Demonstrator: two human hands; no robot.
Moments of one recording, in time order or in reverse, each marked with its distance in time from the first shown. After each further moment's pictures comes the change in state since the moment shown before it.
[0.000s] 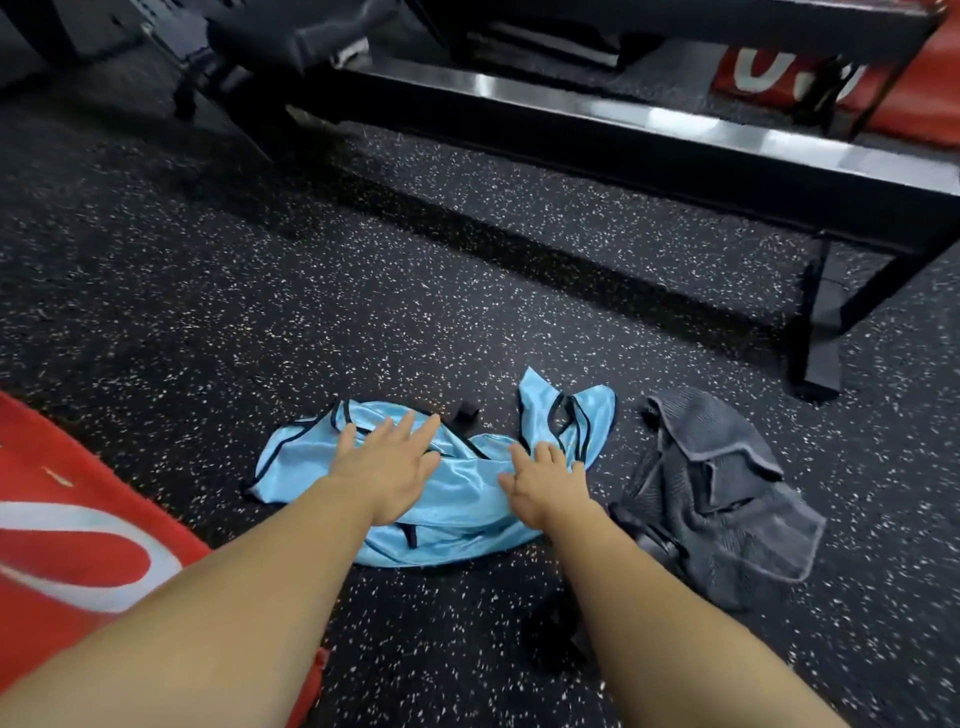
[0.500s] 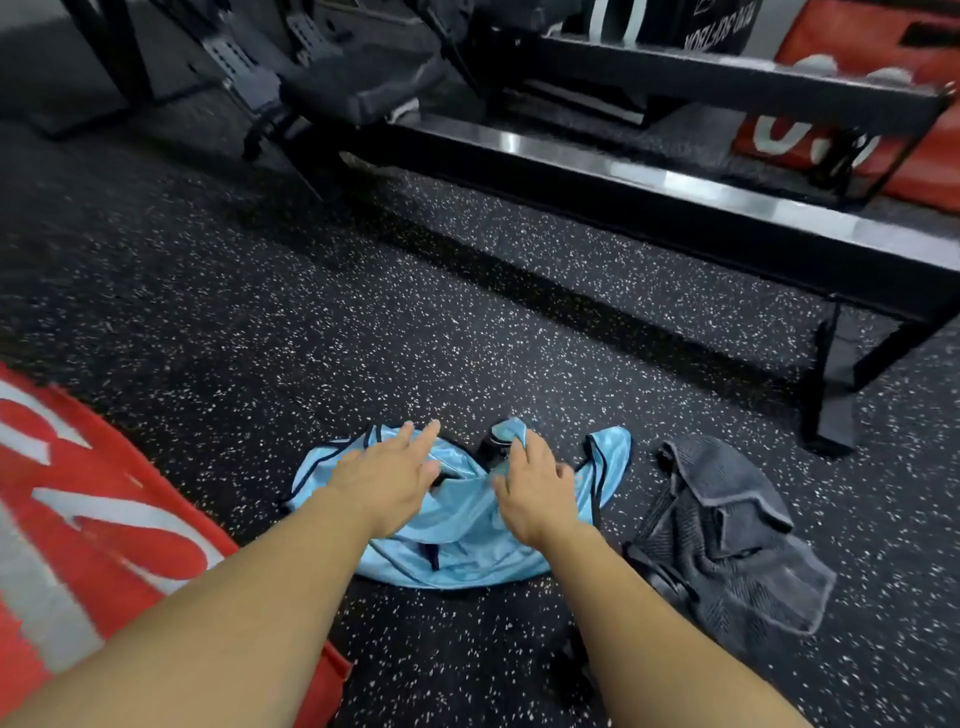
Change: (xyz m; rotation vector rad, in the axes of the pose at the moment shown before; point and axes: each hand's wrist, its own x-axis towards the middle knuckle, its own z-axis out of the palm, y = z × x) left_hand -0.042 -0.020 -0.034 -0.130 0.077 -0.024; right_hand -0.021 -0.042 -0.031 0.112 0.229 -0.116
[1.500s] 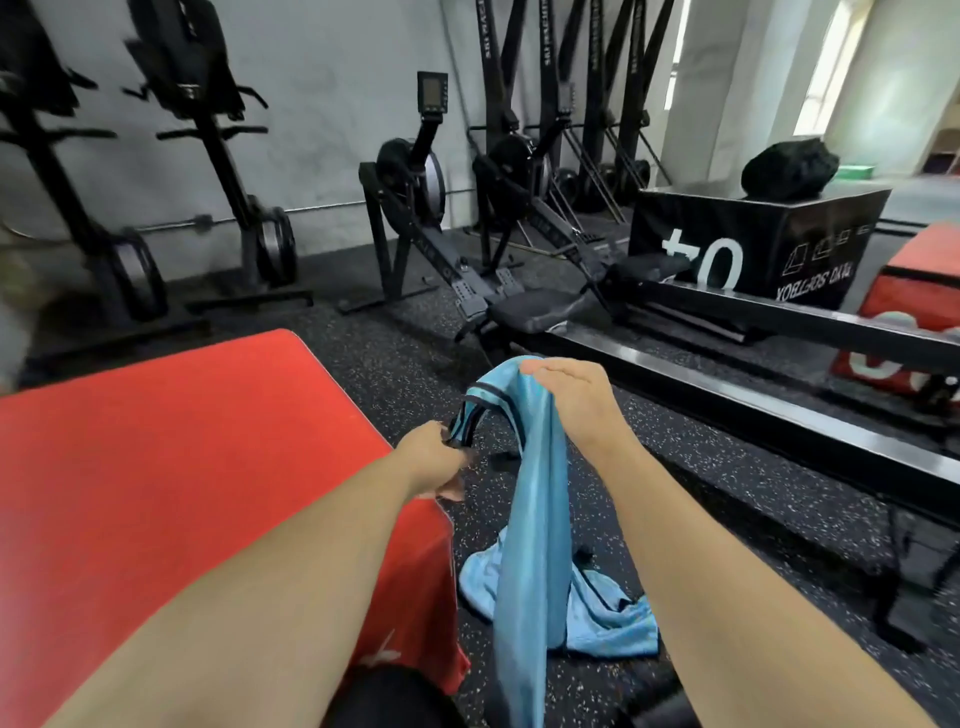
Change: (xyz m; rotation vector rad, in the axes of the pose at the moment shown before) left_hand -0.317 0.003 -0.138 -0.956 0.441 -0.246; right_hand -0.259 -0.189 -0.274 1.076 0.283 -0.553
